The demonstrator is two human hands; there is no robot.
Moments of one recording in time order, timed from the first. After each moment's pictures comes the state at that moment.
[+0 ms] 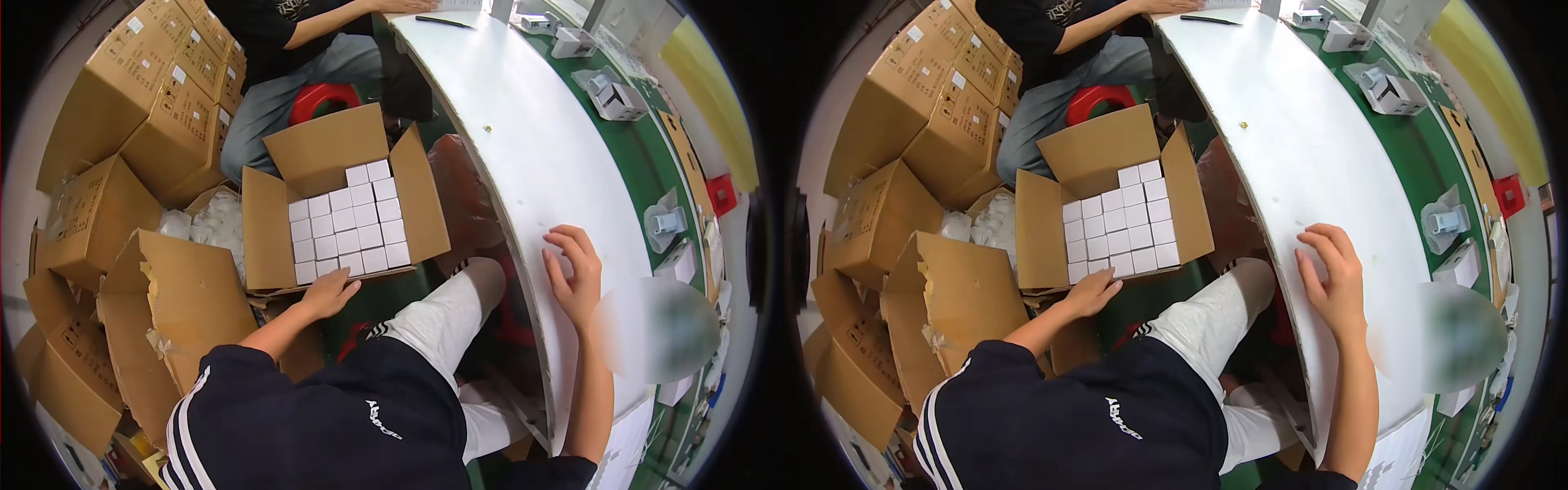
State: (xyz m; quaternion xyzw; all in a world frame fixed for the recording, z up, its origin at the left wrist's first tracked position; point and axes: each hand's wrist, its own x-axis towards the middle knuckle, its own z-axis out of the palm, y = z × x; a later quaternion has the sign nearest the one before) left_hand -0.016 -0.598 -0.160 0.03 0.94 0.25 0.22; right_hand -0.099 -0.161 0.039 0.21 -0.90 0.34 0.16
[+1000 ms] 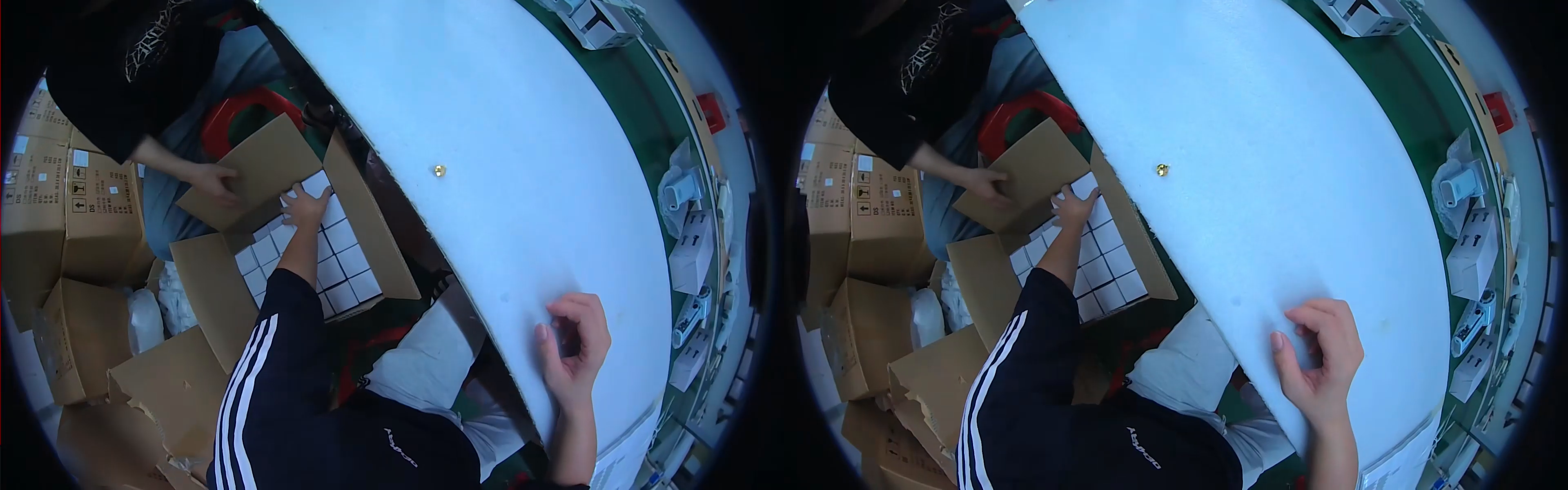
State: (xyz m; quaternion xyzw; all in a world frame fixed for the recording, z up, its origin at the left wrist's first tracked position) left_hand -0.367 -0.559 -0.337 -0.35 0.92 0.13 0.14; right_hand -0.145 -0.169 0.003 -0.01 -0.91 0.40 0.11
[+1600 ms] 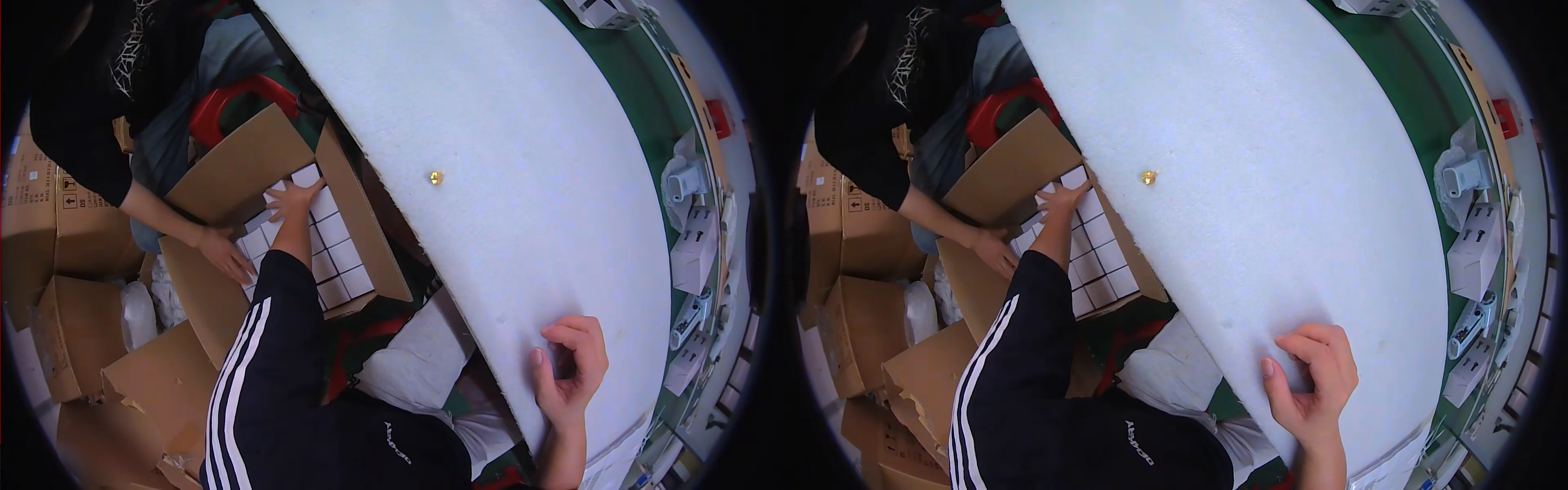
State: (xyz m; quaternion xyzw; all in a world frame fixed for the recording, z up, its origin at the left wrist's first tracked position) left_hand -0.376 -0.556 -0.336 -0.42 0.88 0.07 0.18; right_hand -0.130 -0.168 0.007 -0.01 -0.92 0.39 0.10
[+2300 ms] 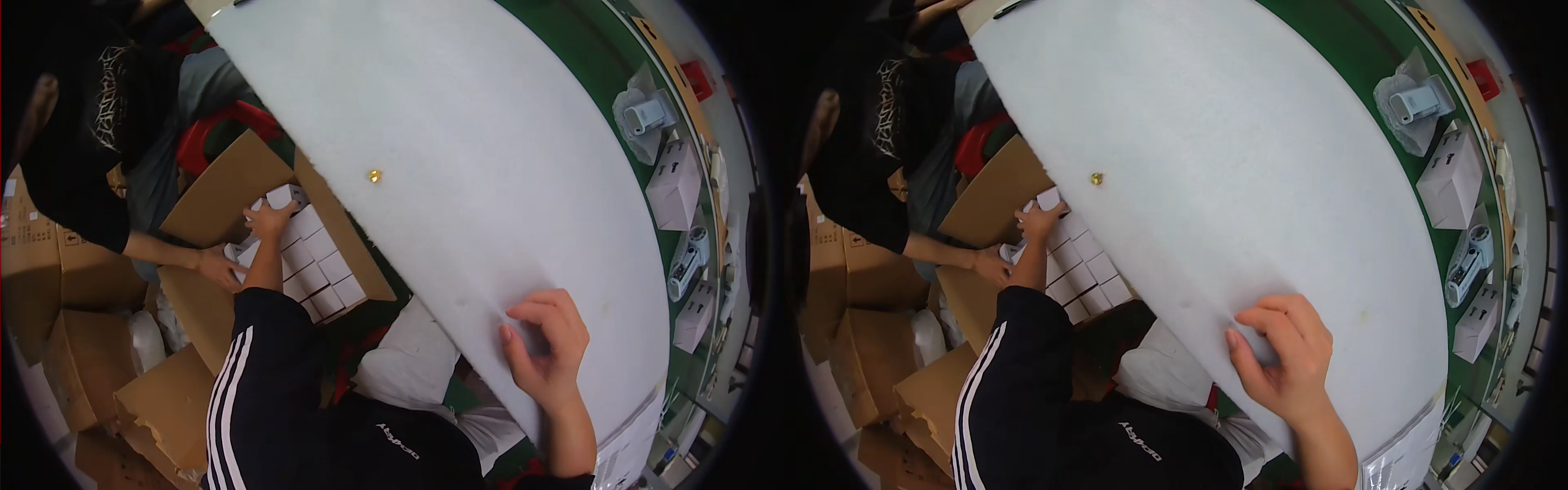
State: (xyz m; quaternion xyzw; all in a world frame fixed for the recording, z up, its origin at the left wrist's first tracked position) left_hand -0.347 -0.569 -0.319 -0.31 0.94 0.11 0.10; right_hand -0.111 -0.154 0.010 0.02 -0.91 0.39 0.14
